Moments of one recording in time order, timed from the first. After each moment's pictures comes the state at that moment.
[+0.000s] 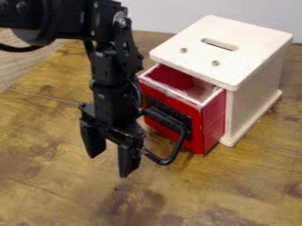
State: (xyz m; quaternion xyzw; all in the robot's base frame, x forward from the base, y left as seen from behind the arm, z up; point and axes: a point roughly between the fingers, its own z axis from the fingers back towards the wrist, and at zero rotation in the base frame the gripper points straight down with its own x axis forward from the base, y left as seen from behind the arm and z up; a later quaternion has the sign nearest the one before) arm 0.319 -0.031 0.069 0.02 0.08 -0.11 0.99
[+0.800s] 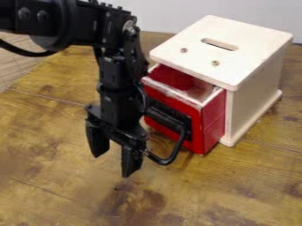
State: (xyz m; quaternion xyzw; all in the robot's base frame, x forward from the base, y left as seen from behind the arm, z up) arm 0.329 -0.027 0.059 0.04 0.09 -0.12 0.99
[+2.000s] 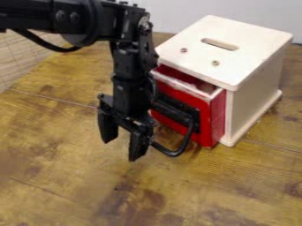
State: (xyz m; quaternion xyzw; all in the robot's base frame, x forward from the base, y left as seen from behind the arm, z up) arm 0.369 -0.020 0.050 0.05 0.09 -0.13 0.99
